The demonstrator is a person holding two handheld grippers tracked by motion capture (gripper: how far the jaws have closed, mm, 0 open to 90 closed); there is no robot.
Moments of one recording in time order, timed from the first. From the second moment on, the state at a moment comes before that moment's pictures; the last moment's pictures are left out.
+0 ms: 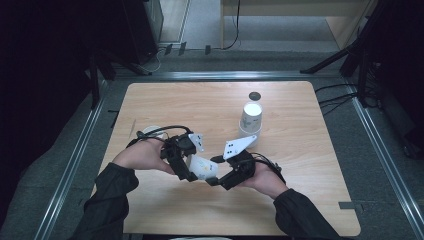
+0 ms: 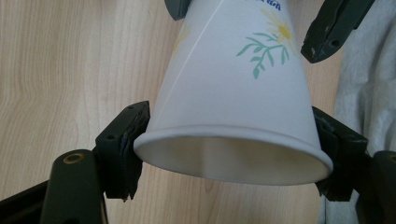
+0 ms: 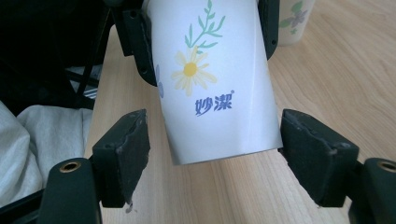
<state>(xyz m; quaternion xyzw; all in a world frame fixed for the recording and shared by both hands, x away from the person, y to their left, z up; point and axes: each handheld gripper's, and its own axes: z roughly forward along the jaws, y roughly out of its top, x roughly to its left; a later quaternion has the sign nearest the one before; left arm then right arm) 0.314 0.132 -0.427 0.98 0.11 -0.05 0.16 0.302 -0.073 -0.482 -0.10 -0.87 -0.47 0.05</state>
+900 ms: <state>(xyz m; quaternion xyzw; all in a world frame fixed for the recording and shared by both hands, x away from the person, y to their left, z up) 0.305 0.130 -0.432 0.98 0.09 -0.04 0.14 0.299 -0.049 -0.490 -0.07 -0.89 -0.44 0.06</state>
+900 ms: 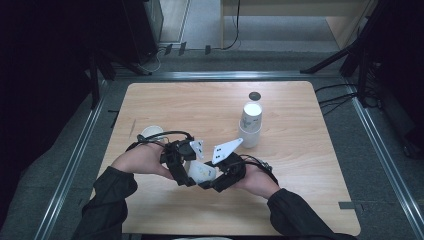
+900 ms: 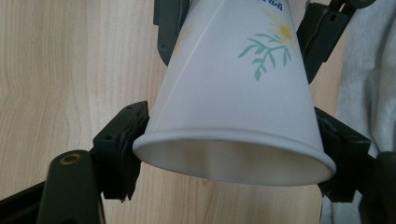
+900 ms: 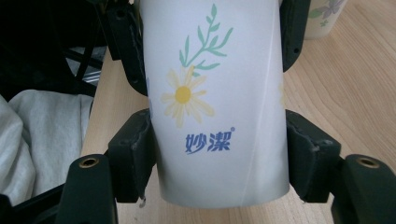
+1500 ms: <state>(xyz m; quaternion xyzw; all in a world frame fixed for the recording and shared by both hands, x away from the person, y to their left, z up) 0.310 0.151 -0.426 0.96 0.11 -0.04 0.24 0.303 -0.074 -0.471 -0.08 -0.87 -0.48 0.03</state>
